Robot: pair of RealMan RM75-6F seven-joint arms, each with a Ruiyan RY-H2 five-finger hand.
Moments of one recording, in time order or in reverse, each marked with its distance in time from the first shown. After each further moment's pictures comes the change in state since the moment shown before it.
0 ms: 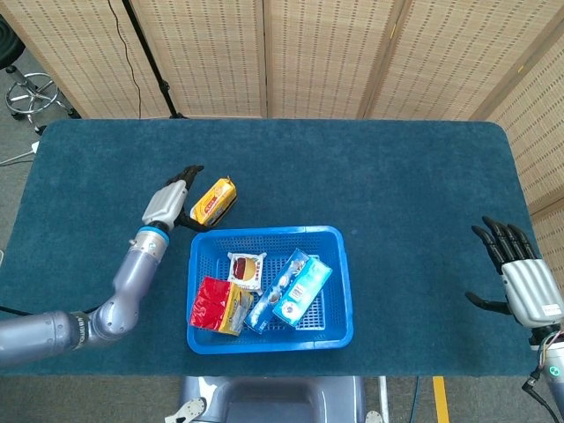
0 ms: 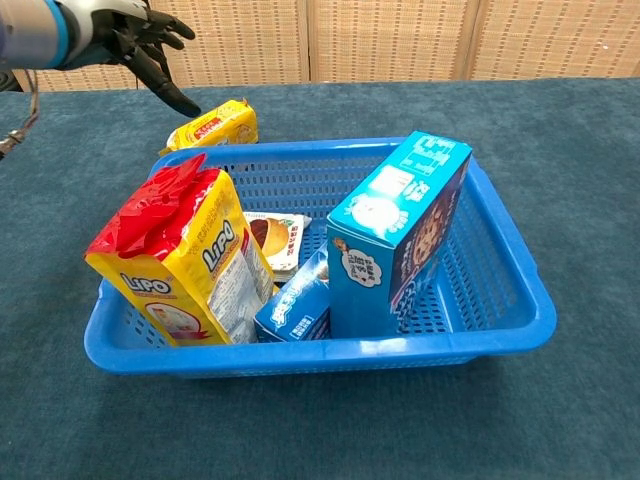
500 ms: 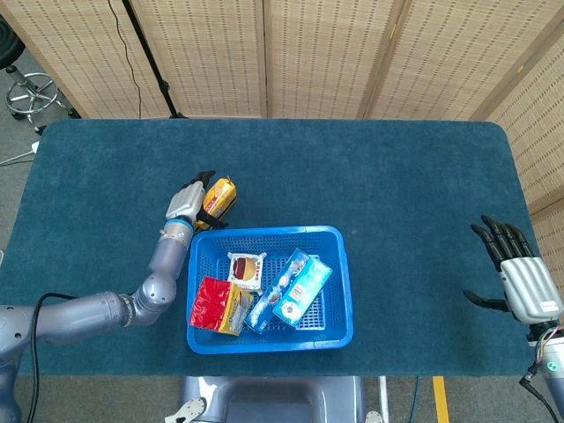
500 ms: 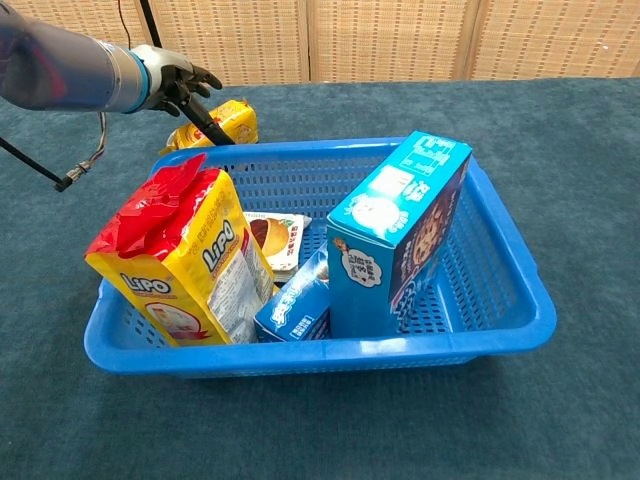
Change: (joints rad) left arm -0.114 -0.223 -0.007 0.360 -0.179 -0.111 0.086; right arm -0.008 -0.015 0.034 0.017 0.007 -0.039 0.030
